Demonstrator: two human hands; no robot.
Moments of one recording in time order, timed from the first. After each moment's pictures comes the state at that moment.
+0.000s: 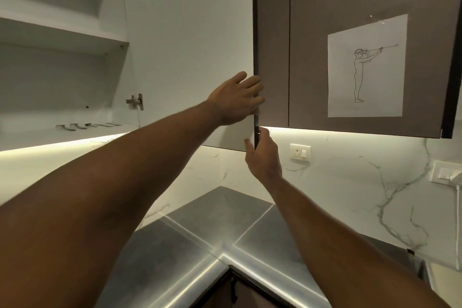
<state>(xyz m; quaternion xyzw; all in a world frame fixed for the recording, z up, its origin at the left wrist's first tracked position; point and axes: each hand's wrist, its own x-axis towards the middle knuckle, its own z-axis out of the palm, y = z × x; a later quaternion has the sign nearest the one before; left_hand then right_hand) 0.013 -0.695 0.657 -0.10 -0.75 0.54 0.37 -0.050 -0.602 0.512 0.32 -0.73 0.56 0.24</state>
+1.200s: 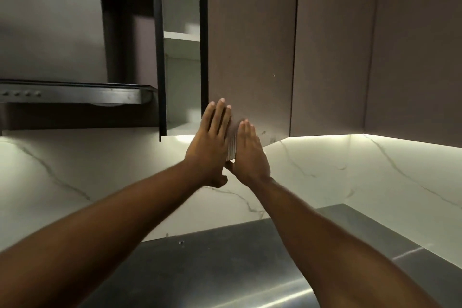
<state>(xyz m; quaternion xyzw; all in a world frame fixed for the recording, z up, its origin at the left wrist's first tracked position) 0.364 -0.837 0.563 0.42 -0.73 0.53 0.12 0.213 -0.863 0.511 0.62 -0.62 0.34 0.33</state>
